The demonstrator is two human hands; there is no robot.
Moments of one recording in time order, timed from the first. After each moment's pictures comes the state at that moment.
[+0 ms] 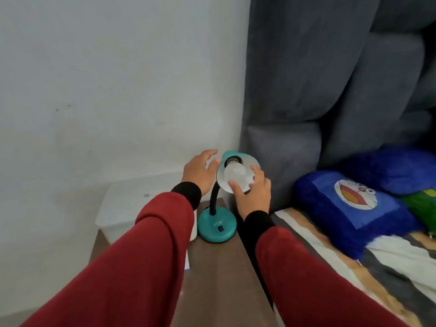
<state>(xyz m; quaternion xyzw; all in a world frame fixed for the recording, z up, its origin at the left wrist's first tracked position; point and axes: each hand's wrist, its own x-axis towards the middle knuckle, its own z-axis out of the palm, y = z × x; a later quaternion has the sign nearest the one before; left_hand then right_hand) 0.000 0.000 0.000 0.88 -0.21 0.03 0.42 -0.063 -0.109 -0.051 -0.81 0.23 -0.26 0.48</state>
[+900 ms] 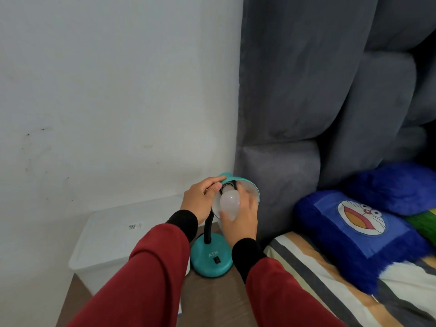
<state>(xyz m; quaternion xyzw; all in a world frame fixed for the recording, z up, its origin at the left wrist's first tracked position) 0.033 -0.021 -0.020 0.82 -0.23 -0.02 0.53 -0.028 -0.105 -0.063 -0.83 0.20 -0.27 0.45</state>
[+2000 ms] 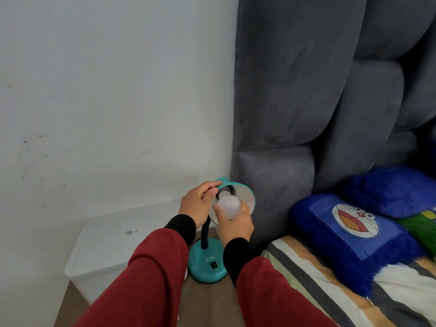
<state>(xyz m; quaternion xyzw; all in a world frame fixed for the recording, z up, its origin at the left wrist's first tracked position) 0.032 -0.022 -0.018 0.83 -0.22 -0.02 0.51 -0.017 -0.100 -0.060 -0.73 0.31 -0.24 0.56</state>
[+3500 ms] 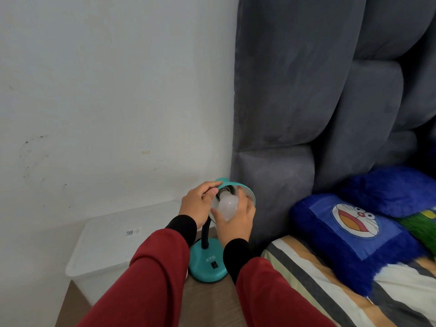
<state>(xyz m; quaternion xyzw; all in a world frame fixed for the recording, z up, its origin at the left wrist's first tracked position) 0.029 -0.023 -0.017 0.82 -0.21 -0.02 0.53 -0.021 -0.097 -0.057 -0.78 0.25 -0.29 0.50</state>
